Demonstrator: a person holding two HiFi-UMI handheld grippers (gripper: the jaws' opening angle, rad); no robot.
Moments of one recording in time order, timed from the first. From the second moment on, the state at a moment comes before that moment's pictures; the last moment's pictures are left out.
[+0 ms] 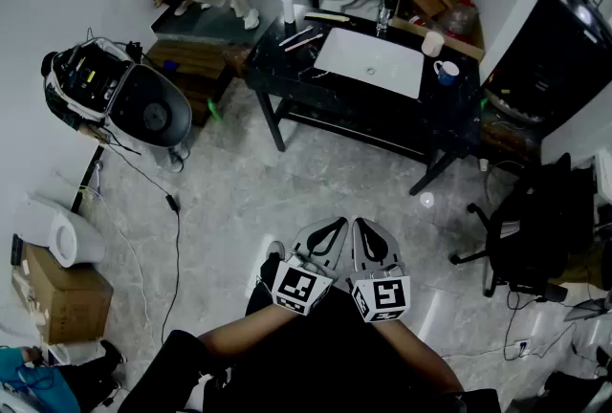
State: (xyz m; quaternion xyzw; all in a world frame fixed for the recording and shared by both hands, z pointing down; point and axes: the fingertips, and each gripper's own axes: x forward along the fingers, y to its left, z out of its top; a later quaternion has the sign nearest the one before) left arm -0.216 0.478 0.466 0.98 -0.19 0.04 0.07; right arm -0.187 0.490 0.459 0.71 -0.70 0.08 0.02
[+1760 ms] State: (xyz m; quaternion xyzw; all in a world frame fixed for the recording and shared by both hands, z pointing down) left arm -0.219 0.118 0.432 0.98 -0.15 -0.07 0.11; right arm -0.125 0.159 0.483 0.75 -0.65 0.11 0.05
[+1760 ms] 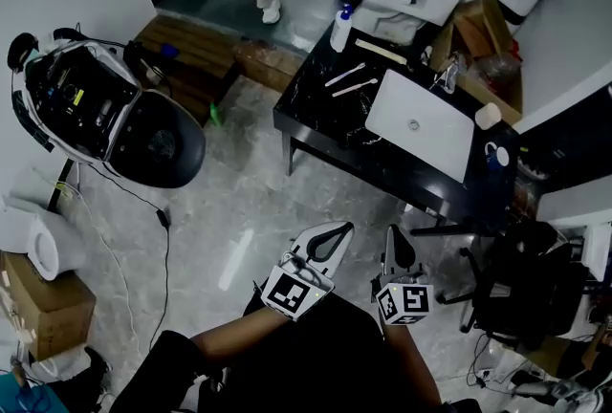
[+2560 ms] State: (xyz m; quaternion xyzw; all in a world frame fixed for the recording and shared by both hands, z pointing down) left arm -0.201 0.031 0.452 0.98 -0.14 -0.04 0.14; right arm -0.115 0.087 0.507 0.75 -0.65 0.13 0.08
